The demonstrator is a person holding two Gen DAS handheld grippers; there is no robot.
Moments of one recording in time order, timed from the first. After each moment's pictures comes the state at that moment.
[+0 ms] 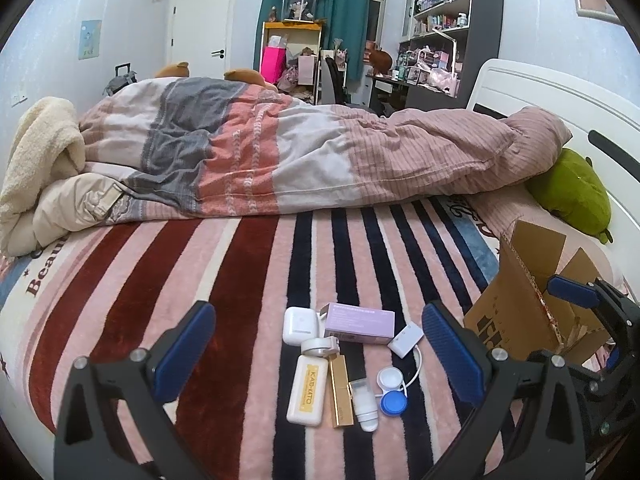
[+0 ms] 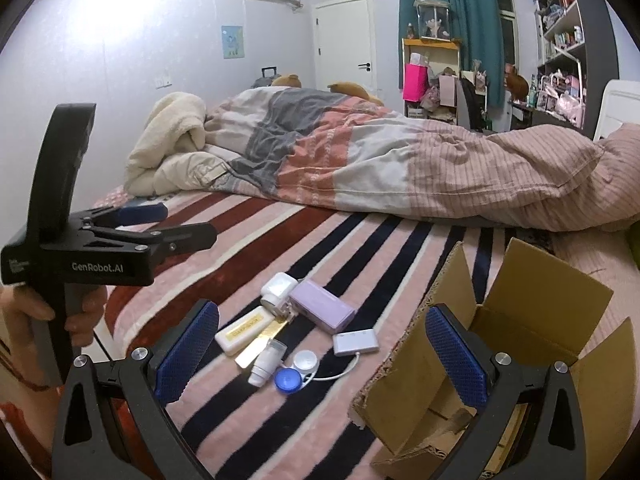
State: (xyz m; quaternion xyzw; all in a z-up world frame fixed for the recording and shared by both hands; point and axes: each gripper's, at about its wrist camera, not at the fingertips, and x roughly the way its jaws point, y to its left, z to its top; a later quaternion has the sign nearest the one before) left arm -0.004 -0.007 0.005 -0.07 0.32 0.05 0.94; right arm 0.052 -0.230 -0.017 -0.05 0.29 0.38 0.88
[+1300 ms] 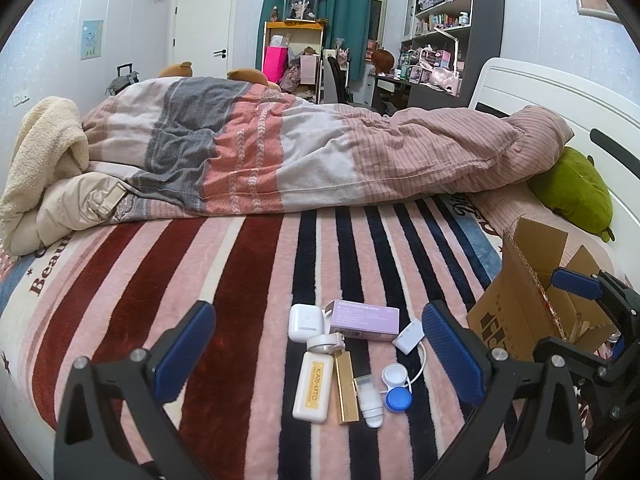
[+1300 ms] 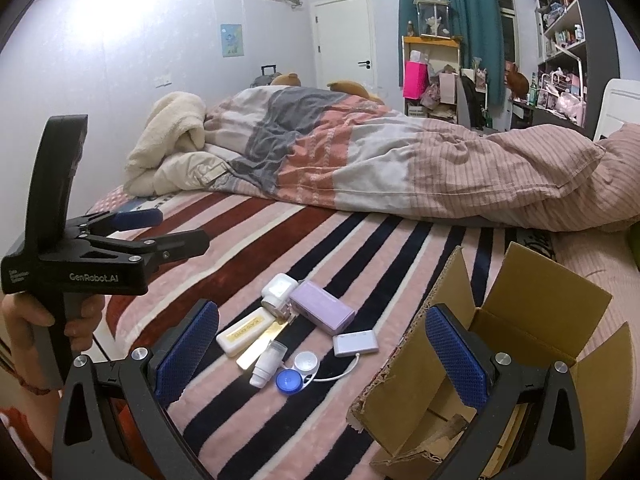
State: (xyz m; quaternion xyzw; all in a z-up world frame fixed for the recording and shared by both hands) left arm -0.005 -0.006 0.004 -0.07 0.33 0.06 0.94; right arm 0.055 -0.230 -0.015 -0.05 0.30 0.38 0.87
